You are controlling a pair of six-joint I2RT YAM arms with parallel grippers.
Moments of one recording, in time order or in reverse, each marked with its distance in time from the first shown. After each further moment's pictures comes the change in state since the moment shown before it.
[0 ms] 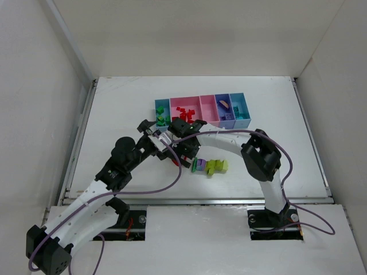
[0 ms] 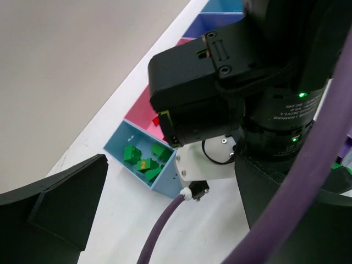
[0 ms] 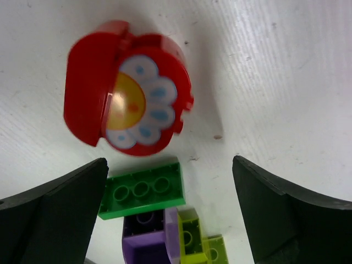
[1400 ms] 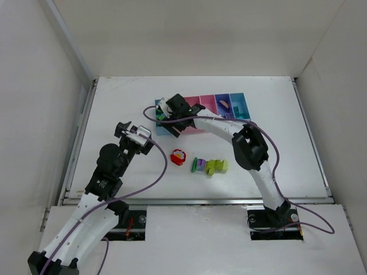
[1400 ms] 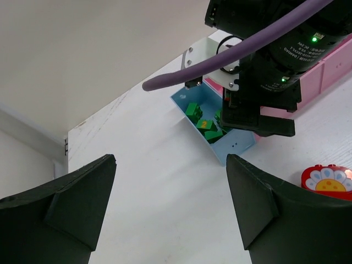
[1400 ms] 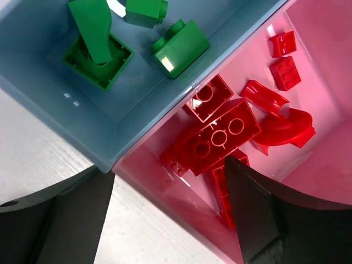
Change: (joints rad) left arm 0.157 -0.203 -0.041 -0.088 -0.215 -0.093; right arm -0.130 0.214 0.354 0.252 0.113 -0.070
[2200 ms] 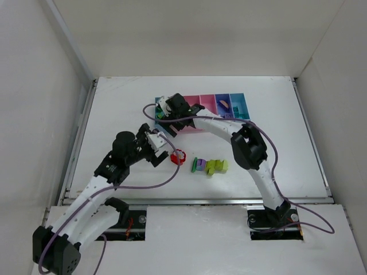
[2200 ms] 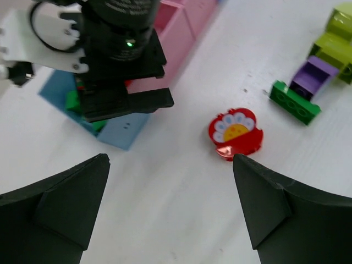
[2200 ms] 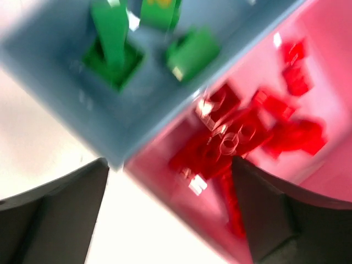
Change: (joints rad) left arm 0.001 0.223 0.067 -0.167 0.385 0.064; right arm -0.002 0.038 0.043 0.042 -0.025 0.037
